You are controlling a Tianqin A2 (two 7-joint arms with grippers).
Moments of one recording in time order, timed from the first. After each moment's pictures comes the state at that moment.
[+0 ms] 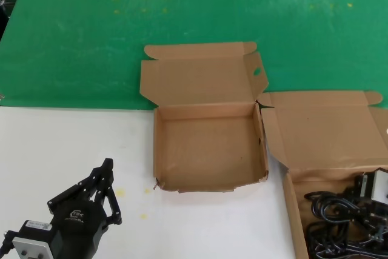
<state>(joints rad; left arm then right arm) -0.04 -0.29 1.62 -1.59 -1.77 0.04 -0.02 0.81 0.68 -1.98 1.55 0.88 -1.16 0.47</state>
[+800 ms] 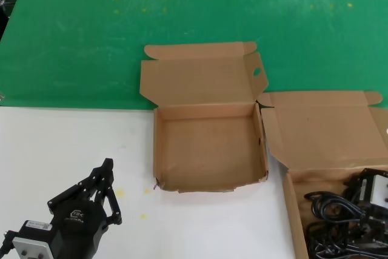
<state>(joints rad) -0.04 -0.29 1.62 -1.59 -1.77 0.04 -0.02 0.80 0.66 -1.98 1.49 0.88 -1.12 0.43</state>
